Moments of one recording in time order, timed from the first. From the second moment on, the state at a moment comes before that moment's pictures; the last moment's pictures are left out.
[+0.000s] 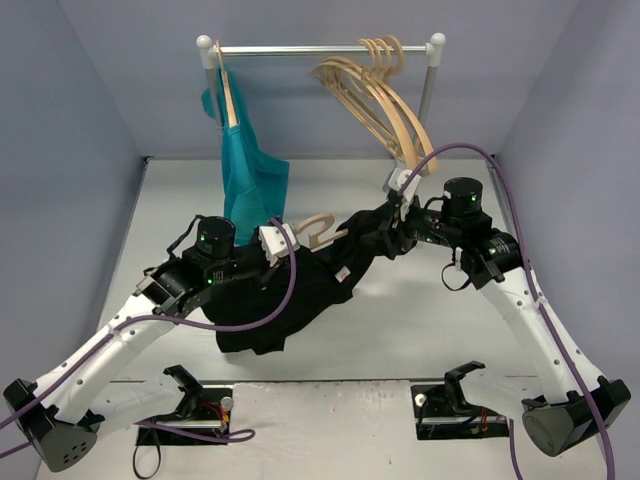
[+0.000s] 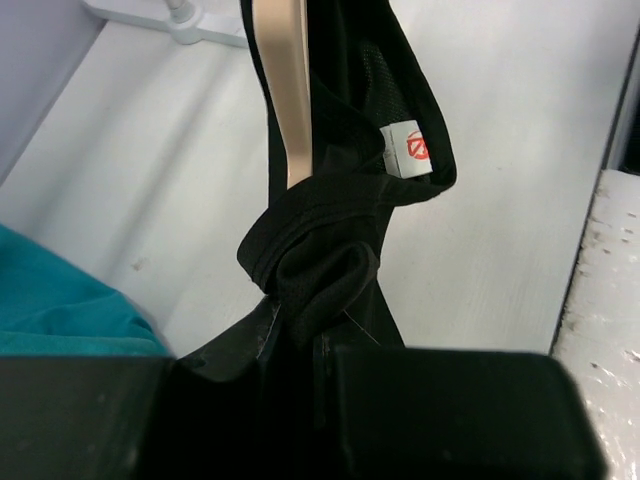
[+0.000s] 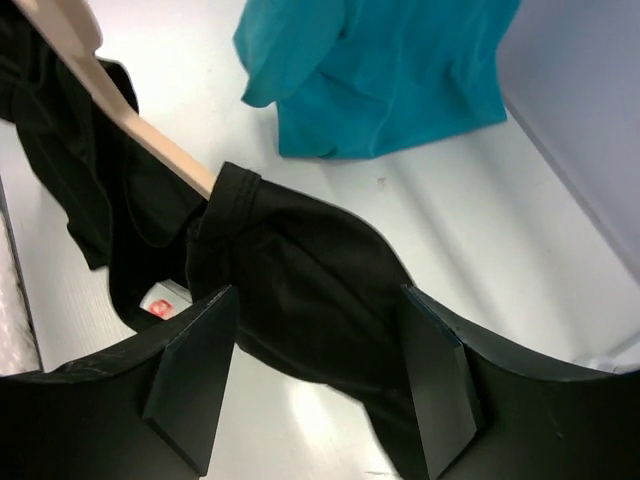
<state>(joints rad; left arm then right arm) -0.68 0.98 1.04 -0.45 0.39 0.32 0.38 1.09 1.17 -0.45 -0.66 -0.37</state>
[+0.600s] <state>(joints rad) -0.64 1.03 1.17 -0.66 0.57 0.44 0.46 1.08 1.09 -0.49 -0.79 -0.51</state>
